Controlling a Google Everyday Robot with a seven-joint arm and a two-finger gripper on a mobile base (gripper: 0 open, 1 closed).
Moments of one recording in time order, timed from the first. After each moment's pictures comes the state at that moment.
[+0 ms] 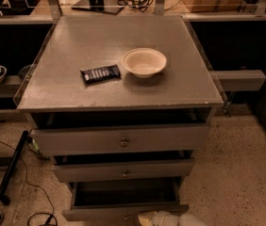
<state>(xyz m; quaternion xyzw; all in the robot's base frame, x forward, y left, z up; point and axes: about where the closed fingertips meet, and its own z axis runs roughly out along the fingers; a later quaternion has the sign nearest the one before) 0.442 -0.058 0.175 -0.22 0.86 0.33 0.31</state>
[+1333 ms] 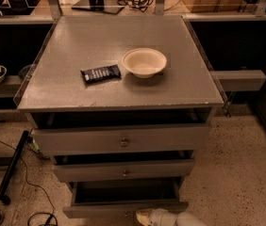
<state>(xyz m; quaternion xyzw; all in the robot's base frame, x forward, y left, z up) 0.455 -0.047 0.181 -0.22 0.85 0.34 0.33</state>
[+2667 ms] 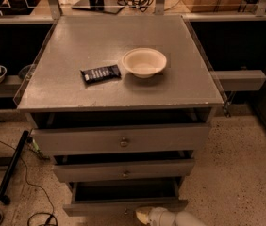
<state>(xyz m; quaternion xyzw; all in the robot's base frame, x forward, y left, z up) 0.465 -0.046 0.178 -0.21 0.85 0.33 0.34</state>
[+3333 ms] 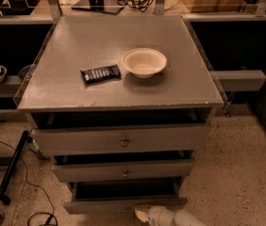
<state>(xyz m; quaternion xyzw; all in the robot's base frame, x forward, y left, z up) 0.472 -0.041 0.182 -0.21 0.85 0.33 0.35</state>
